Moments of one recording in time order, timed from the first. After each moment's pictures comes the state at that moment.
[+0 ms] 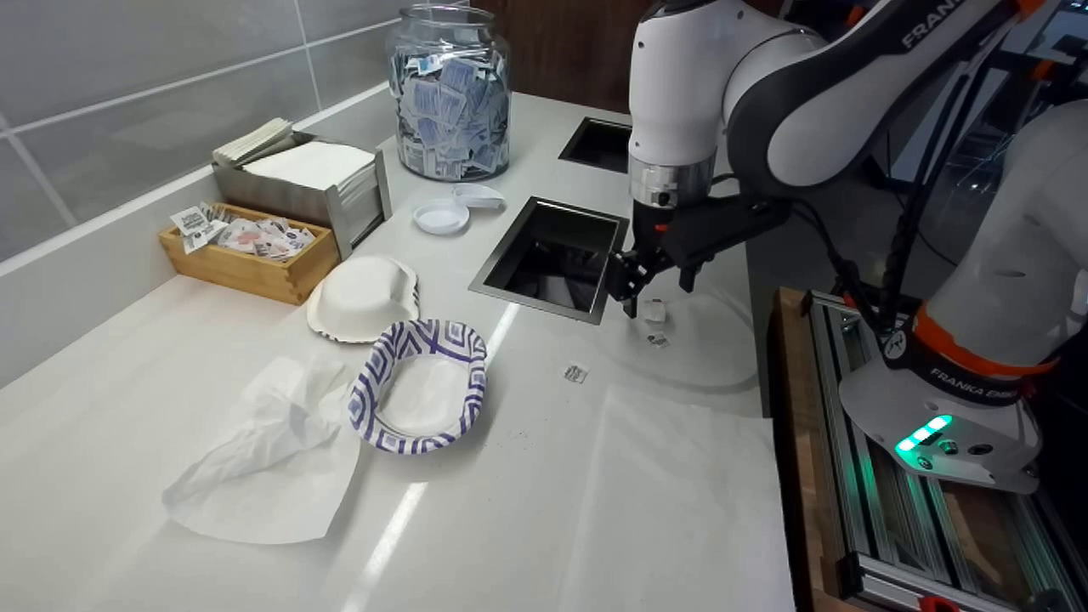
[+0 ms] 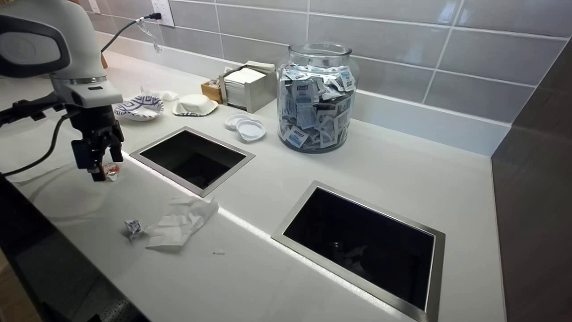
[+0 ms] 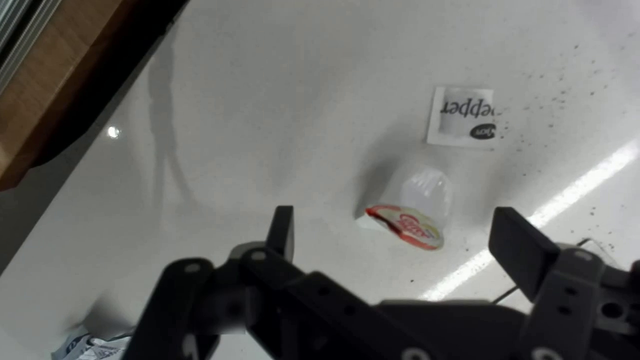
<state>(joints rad) -0.02 -0.14 0.11 -2.74 -0.10 2.44 0.91</state>
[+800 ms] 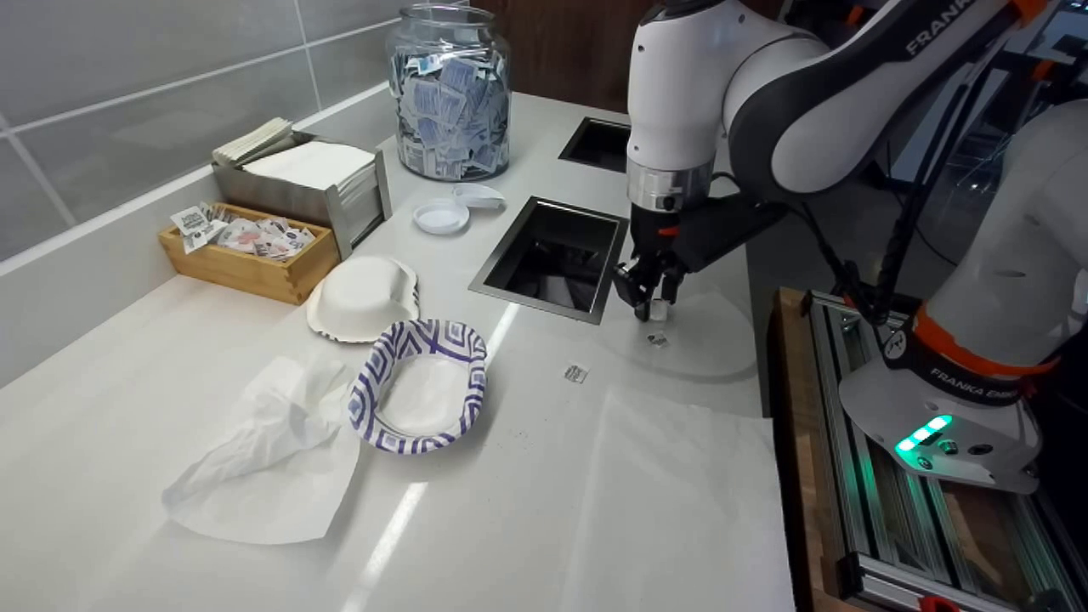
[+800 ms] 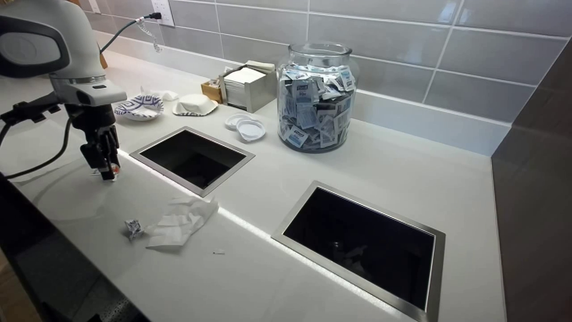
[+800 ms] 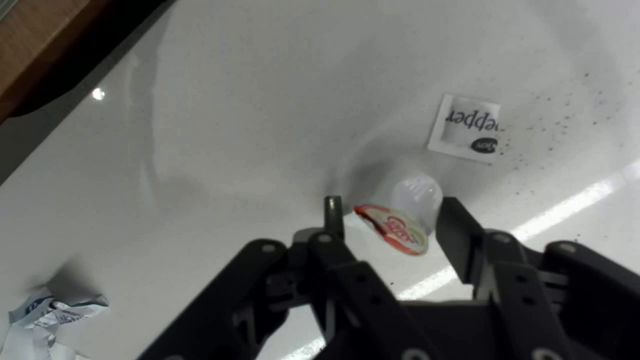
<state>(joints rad) -0.01 -0.13 0.11 -2.74 -0.12 2.45 0.79</state>
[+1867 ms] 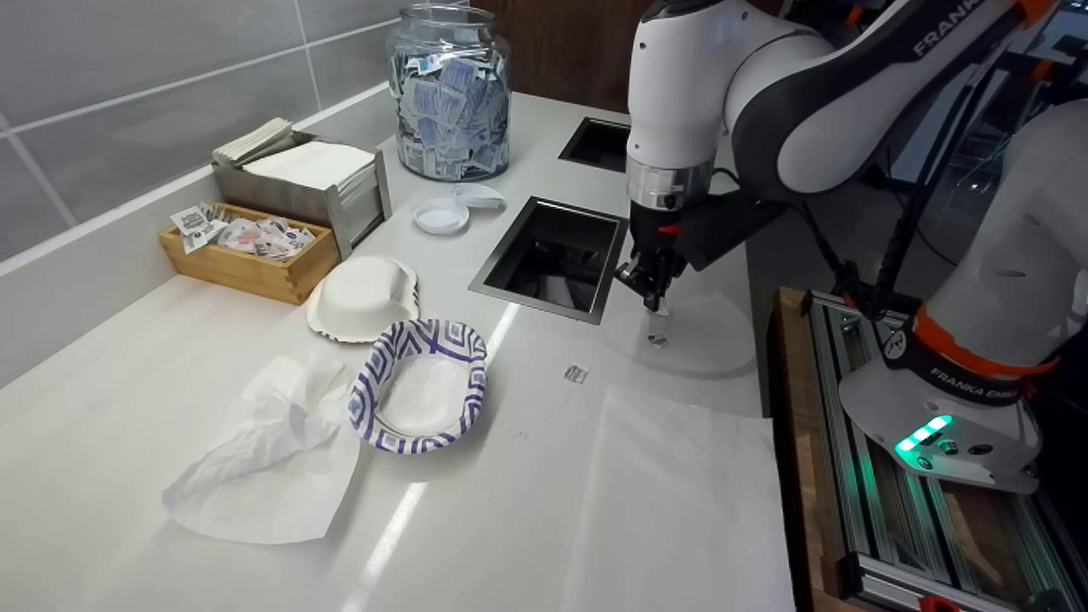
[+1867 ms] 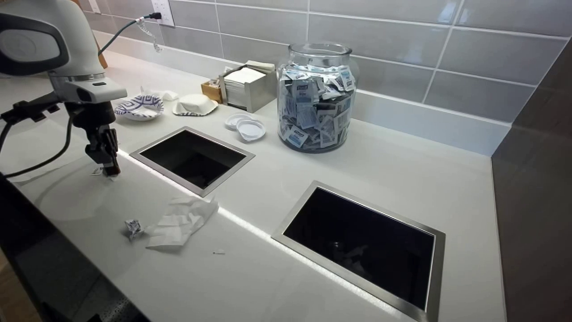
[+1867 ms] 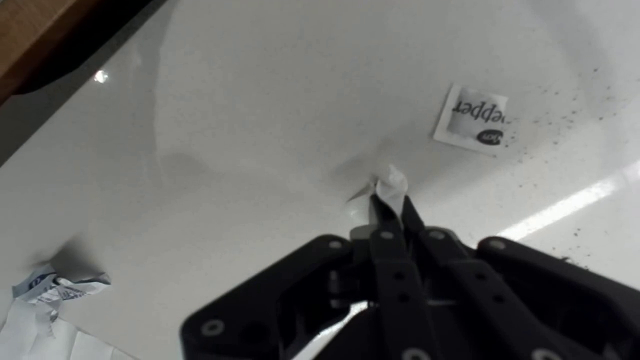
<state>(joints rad) -0.01 -0.14 0.11 -2.74 -0.16 2.45 0.79</state>
